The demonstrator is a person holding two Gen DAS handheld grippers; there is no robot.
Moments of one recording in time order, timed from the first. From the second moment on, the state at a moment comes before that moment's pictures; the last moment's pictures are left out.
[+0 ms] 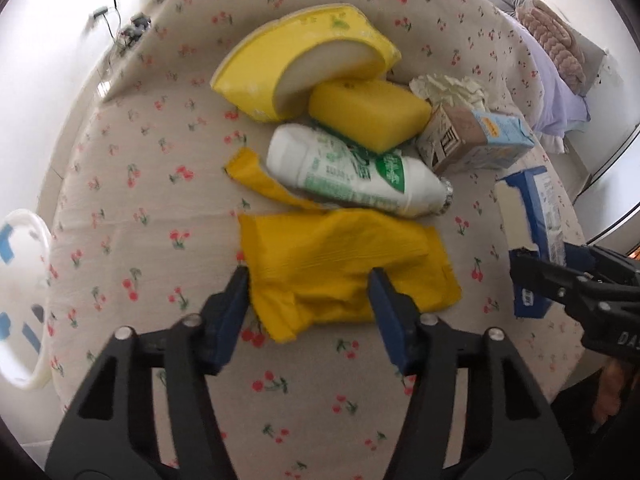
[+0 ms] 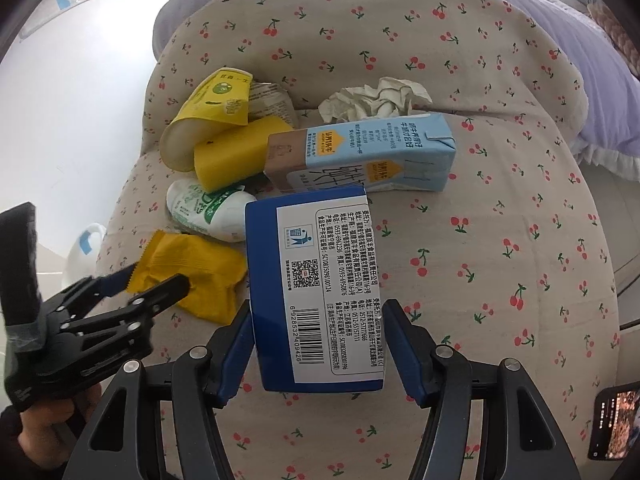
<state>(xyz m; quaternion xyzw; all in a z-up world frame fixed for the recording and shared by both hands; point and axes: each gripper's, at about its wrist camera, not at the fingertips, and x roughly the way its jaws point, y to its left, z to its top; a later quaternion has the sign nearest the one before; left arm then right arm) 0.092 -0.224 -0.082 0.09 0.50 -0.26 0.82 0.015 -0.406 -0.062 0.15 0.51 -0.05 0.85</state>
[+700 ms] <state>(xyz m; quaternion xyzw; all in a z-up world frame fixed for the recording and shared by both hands) 0.084 -0.210 -0.052 0.06 0.48 -0.31 0.82 0.014 -0.406 -0.049 0.16 0.49 -0.05 0.86</state>
